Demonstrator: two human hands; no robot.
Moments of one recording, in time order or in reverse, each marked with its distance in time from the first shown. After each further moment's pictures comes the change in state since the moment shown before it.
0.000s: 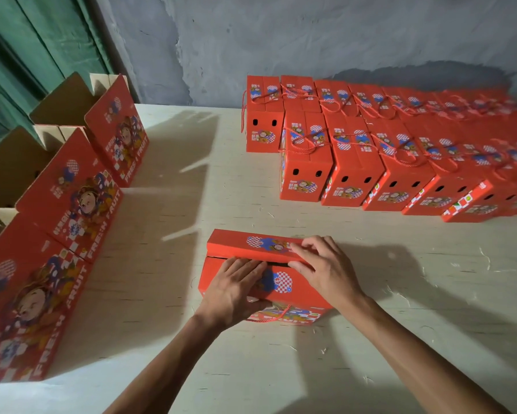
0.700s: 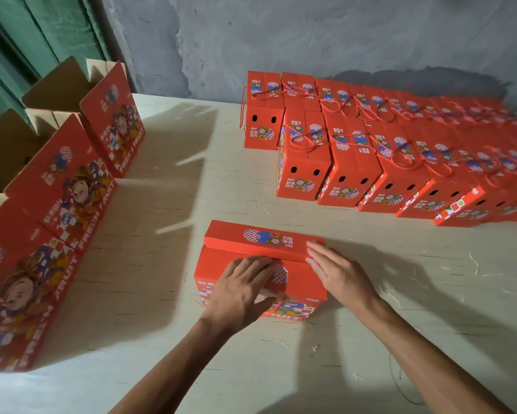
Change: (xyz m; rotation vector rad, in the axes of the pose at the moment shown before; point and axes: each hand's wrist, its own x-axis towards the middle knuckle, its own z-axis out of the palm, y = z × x) left_hand 0.005 0.032 0.003 0.014 0.018 -0.020; right_hand -0.022 0.031 -0.003 0.035 0.187 -0.151
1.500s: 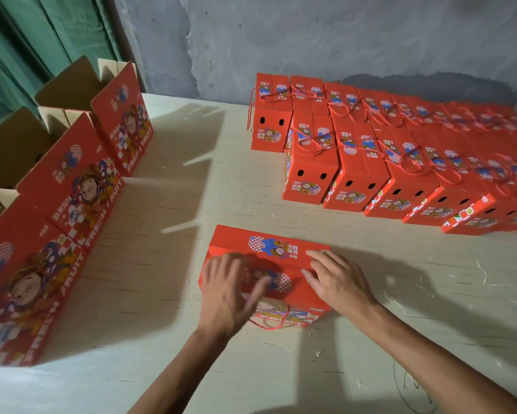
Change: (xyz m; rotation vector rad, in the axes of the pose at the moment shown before) left_hand -0.011 0.001 -0.016 -0.156 0.206 -0.427; right_hand 0.010 -0.015 0.002 -0.197 -0.026 -0.141
